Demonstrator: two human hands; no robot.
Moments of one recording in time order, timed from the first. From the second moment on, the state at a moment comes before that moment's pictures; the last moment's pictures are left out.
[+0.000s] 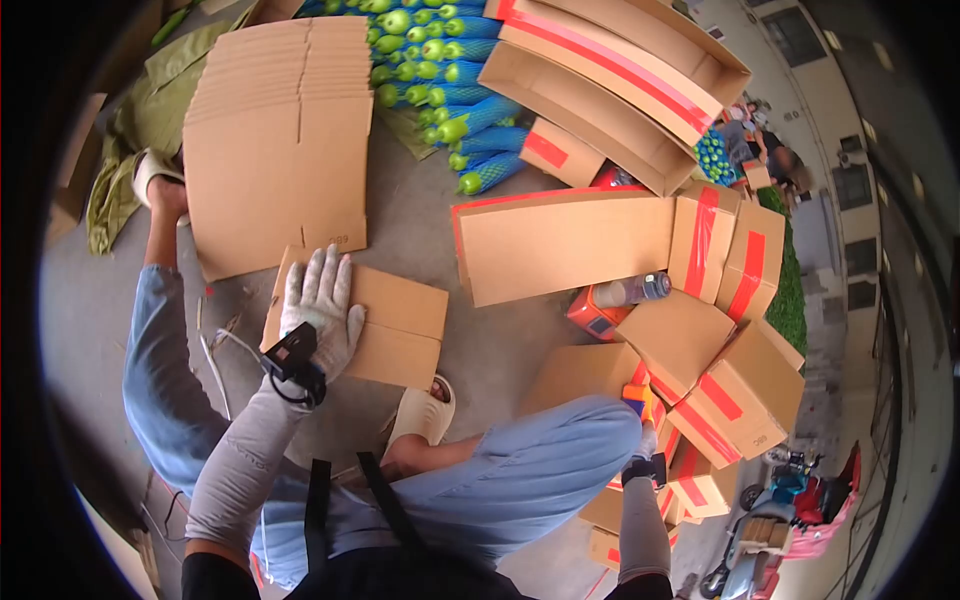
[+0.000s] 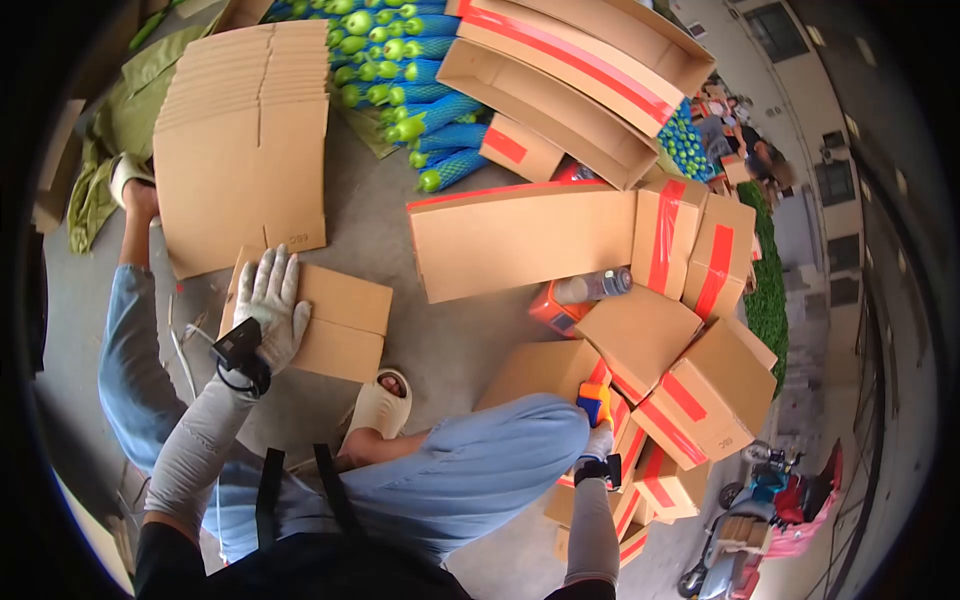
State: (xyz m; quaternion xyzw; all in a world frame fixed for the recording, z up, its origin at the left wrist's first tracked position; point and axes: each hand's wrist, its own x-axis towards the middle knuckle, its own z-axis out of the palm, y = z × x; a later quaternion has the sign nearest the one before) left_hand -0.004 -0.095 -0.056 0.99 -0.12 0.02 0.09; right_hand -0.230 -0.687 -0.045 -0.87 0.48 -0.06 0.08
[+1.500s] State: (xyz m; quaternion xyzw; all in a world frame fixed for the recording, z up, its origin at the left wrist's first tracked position) left_hand -0.014 -0.141 -0.012 0.17 0.26 -0.06 0.95; right_hand 0.042 -0.336 0.004 -0.73 -0.14 0.32 0.59
